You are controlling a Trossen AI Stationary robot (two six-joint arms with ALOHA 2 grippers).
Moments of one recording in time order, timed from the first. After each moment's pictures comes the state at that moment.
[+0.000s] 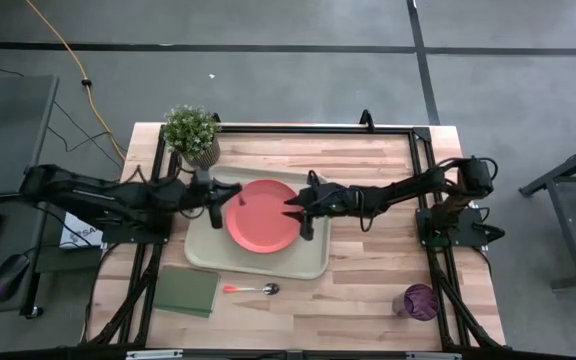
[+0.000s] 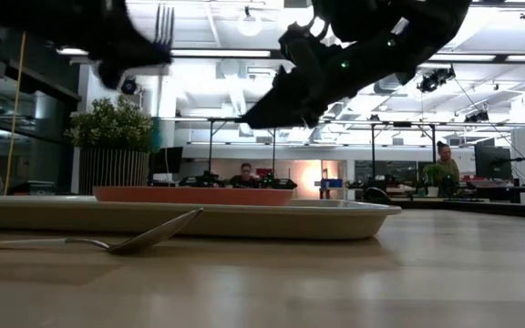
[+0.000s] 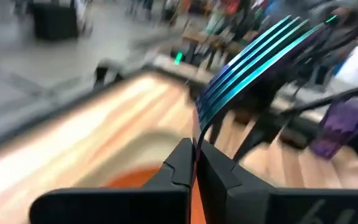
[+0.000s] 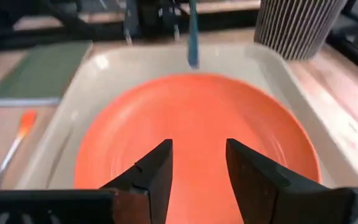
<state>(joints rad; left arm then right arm) 0.04 0.72 0.38 0.11 -0.39 -0.32 0.01 1.71 0.87 0.42 0.10 0.08</state>
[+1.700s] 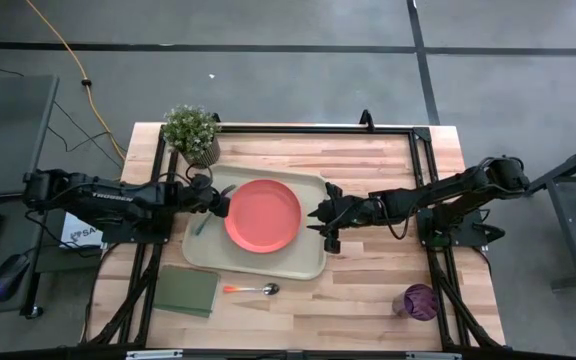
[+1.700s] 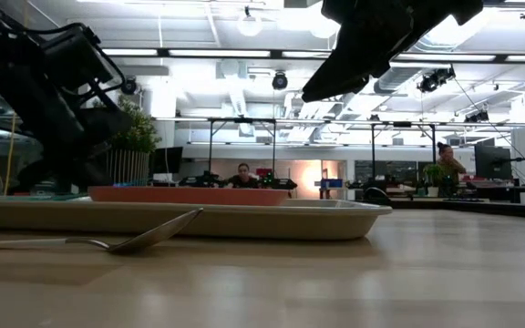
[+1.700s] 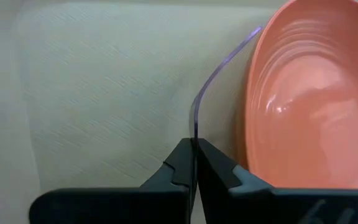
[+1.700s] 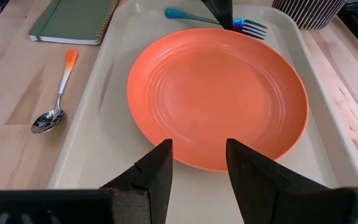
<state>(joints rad) 0.27 0.96 0.23 -0.21 -0.28 -1.04 0.16 1.43 0.87 -0.06 0.20 0.09</state>
